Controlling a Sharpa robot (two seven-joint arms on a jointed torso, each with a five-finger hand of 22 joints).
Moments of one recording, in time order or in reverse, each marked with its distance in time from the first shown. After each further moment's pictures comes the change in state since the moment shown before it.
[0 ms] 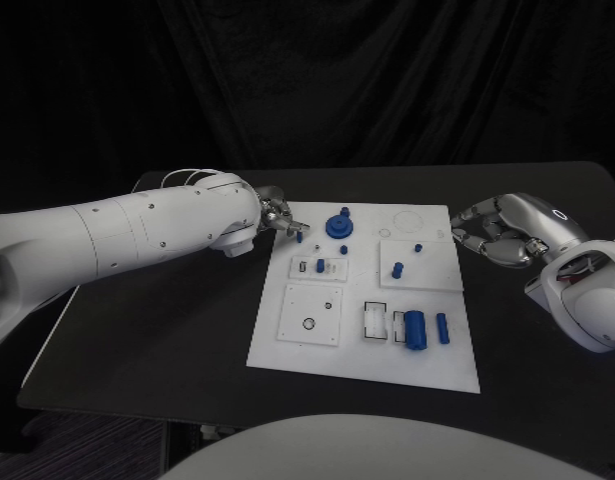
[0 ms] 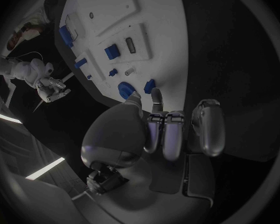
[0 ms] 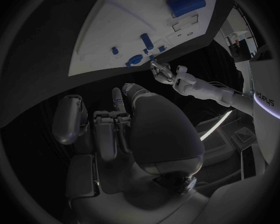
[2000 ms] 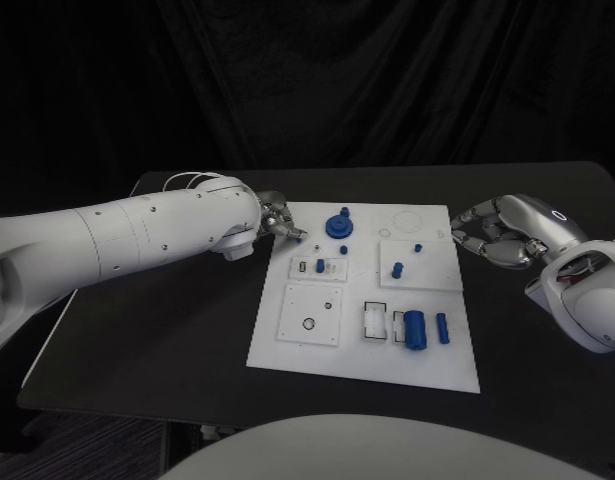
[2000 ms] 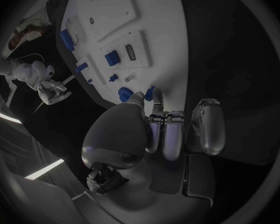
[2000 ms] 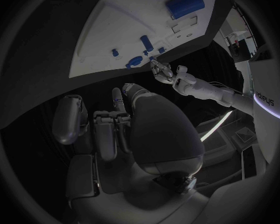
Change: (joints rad) left arm -0.010 0.004 0.000 -0.008 -0.001 0.030 0.012; left_hand 0.070 0.006 0.056 -0.014 0.169 0.000 0.007 -0.088 -0.024 -0.006 0.006 0.004 0.001 0.004 0.003 0.000 0.000 0.000 -0.003 0.004 -0.012 0.000; right arm 0.000 -0.002 0.000 0.001 0.000 0.015 -0.003; right_hand 0.000 0.000 0.000 0.000 0.000 0.000 0.000 0.000 0.000 0.000 0.000 0.000 0.001 0.000 0.000 0.000 0.000 0.000 0.000 0.000 0.000 0.000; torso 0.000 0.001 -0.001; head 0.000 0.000
